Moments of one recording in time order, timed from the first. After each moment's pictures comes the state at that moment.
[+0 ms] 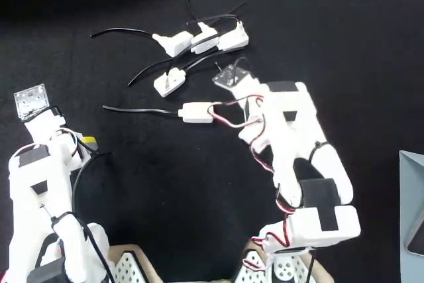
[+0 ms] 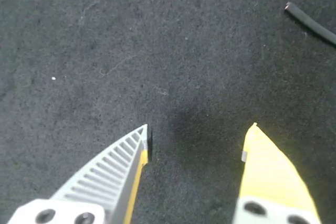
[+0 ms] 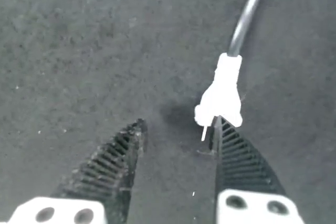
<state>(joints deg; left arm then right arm) -29.5 -34.3 62.5 44.1 -2.1 -4.0 2.3 29.7 65.2 41.4</state>
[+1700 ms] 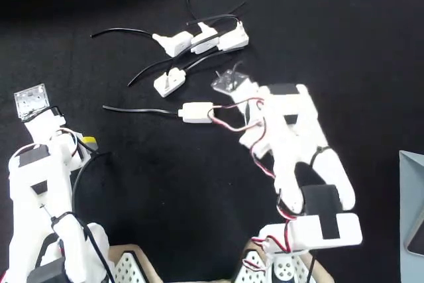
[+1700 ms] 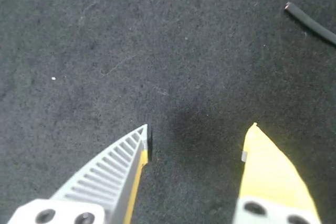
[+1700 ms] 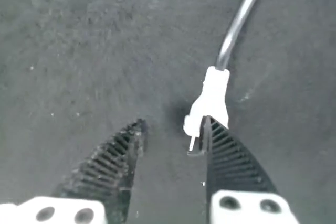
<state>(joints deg) -29.5 -34.3 62.5 44.1 -2.2 -4.7 -0.4 33.1 66.7 42.9</state>
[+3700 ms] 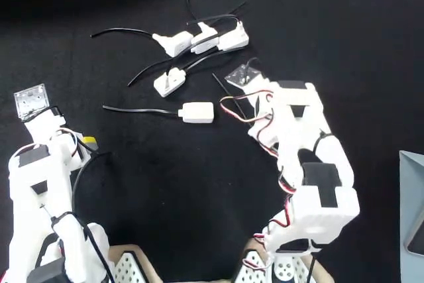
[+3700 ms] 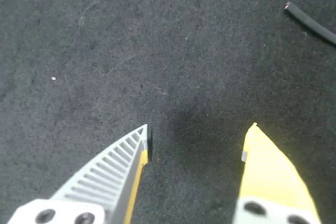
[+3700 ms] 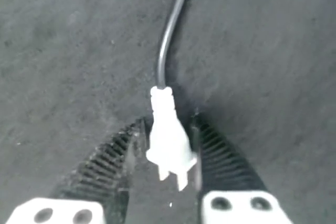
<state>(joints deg) -29.5 -34.3 62.5 44.1 -2.2 0.7 11.0 25.8 62.5 43.6</state>
